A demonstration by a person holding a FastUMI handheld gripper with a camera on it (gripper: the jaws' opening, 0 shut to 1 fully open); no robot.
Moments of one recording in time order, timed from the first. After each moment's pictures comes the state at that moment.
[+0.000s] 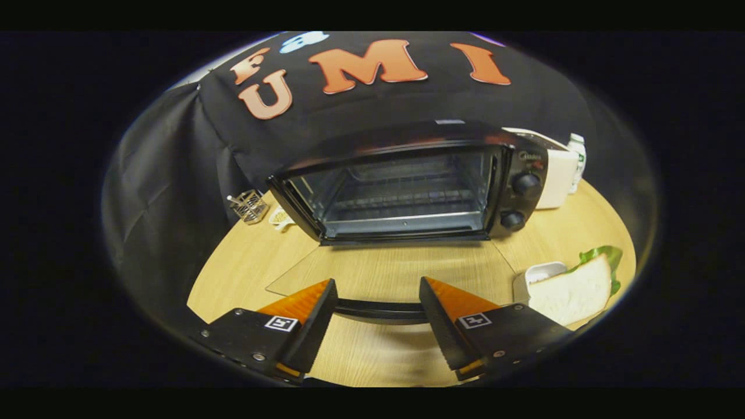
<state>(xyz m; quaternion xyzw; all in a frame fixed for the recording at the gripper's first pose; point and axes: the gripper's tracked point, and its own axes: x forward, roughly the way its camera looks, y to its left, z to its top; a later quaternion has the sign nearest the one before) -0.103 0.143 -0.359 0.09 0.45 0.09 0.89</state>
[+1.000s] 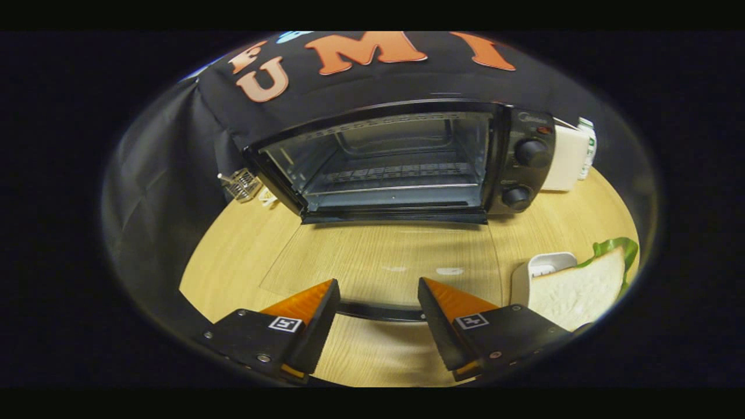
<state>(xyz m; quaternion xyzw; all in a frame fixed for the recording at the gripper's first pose) -0.115 0.121 -0.383 0.09 0.49 0.11 0.86</state>
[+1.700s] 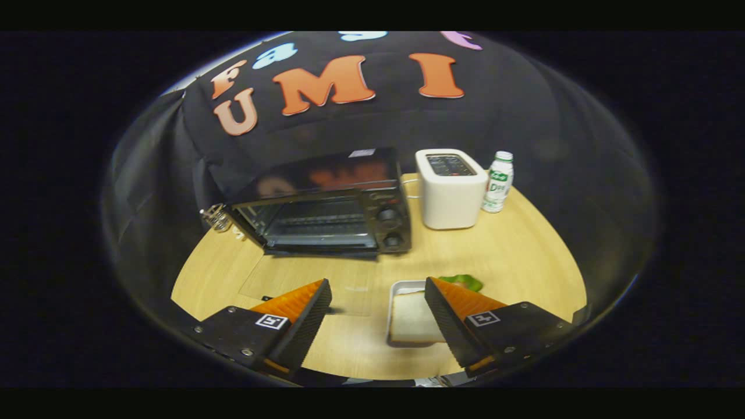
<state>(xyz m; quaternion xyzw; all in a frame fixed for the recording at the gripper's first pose) -0.106 -0.040 -0.278 0.05 0.42 0.01 0.91</state>
